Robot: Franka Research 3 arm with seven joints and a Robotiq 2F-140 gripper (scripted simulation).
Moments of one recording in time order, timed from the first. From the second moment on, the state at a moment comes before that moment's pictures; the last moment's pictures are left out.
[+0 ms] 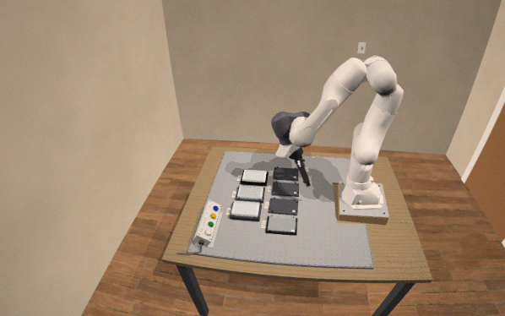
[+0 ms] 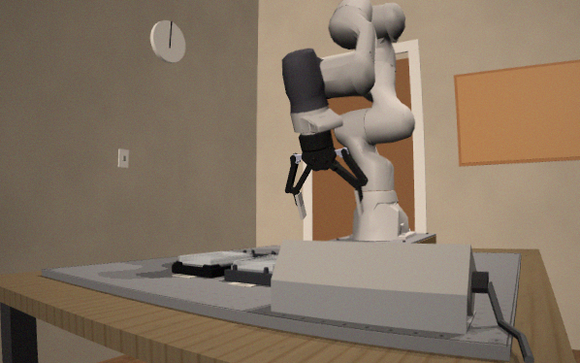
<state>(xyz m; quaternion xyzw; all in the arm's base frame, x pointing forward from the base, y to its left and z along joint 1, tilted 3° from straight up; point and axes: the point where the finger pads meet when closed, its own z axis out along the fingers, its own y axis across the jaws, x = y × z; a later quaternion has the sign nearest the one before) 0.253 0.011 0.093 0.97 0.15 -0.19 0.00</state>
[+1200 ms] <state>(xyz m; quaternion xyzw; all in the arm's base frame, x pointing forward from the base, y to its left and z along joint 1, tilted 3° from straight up) 0.361 0.052 0.094 1.00 0.08 0.03 0.00</state>
